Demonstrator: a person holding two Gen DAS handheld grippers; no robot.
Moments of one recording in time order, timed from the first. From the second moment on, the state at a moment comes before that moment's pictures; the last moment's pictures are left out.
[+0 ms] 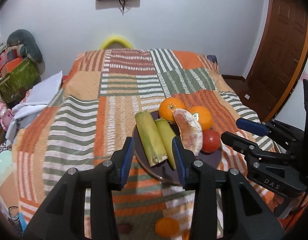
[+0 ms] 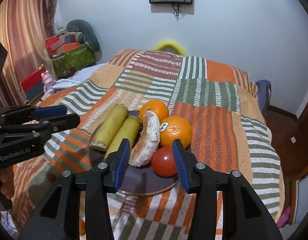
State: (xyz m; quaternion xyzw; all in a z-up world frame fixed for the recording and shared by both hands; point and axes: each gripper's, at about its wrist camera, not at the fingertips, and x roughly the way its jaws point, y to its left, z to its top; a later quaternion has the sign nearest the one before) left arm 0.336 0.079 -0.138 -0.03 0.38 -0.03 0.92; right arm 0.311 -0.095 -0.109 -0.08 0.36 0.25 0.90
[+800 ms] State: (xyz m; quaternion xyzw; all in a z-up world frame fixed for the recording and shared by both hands) left arm 0.194 0.115 -0.107 -0.03 0.37 0.01 0.93; right arm 0.197 -0.074 -0.103 -0.08 0.35 0.29 0.89
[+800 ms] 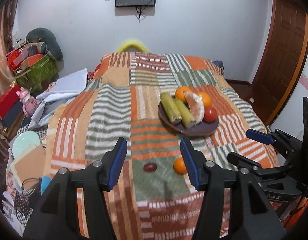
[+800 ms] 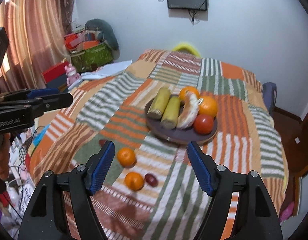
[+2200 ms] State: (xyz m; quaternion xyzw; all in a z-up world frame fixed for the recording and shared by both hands) left arm 0.208 0.087 -0.200 -0.03 0.45 -0.03 0.89; right arm 0.196 -0.068 -0.162 -0.08 0.42 0.29 0.86
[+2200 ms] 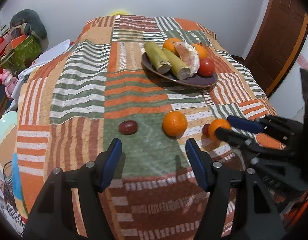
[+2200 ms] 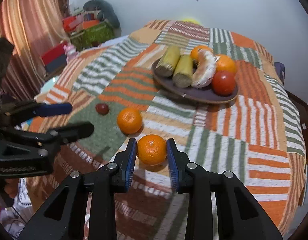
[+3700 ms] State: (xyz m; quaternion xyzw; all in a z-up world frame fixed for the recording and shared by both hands) left arm 0.306 0.054 -0.184 -0.04 0.42 -0.05 0.91; right arm 0.280 -0.126 -0.142 -0.03 0.38 0.24 0.89
